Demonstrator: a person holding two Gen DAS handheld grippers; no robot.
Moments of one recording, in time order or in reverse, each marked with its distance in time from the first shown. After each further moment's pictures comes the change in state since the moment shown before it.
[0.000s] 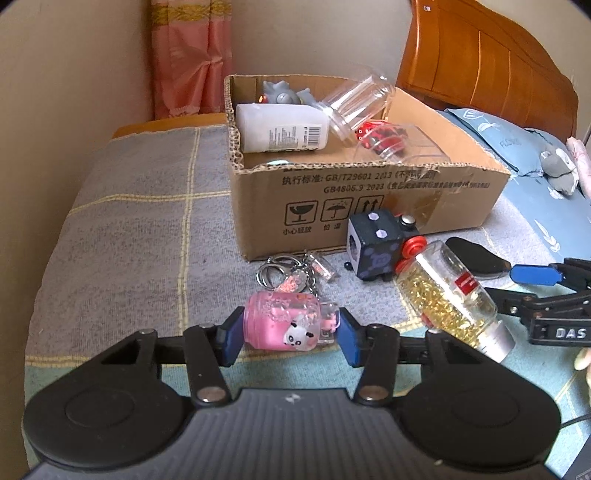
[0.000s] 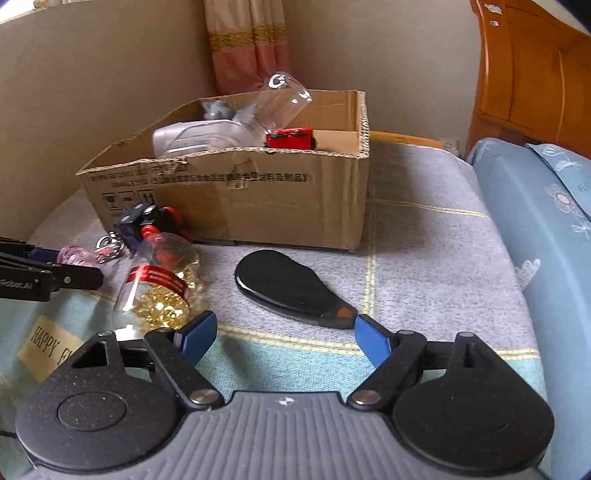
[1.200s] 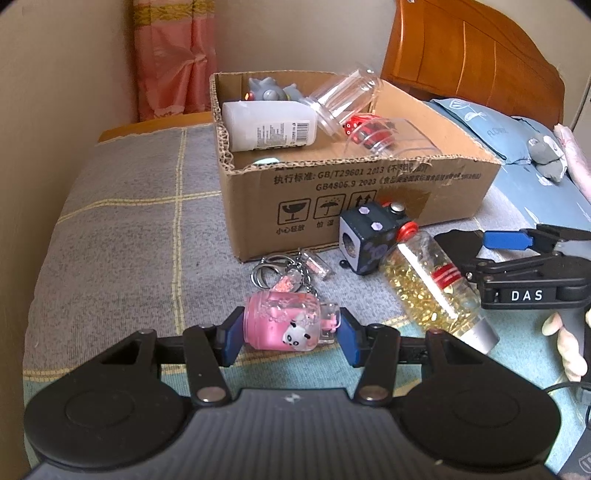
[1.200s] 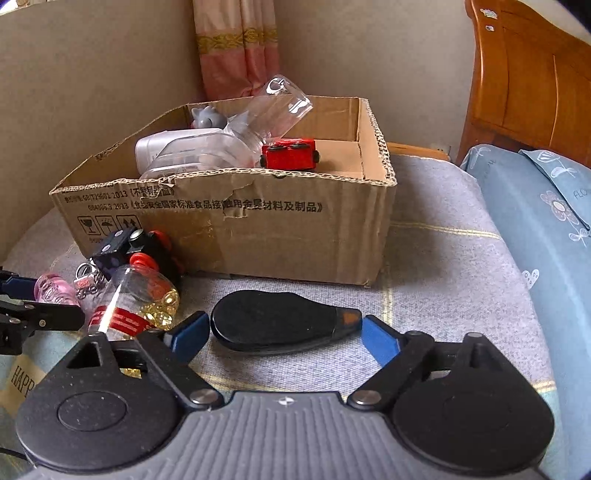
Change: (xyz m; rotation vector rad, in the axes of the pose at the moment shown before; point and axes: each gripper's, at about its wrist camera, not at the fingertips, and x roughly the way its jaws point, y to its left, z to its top) left arm 0.002 0.003 0.002 0.044 0.019 -0.035; right arm 0.028 0.009 0.019 -0.024 -0.024 -0.026
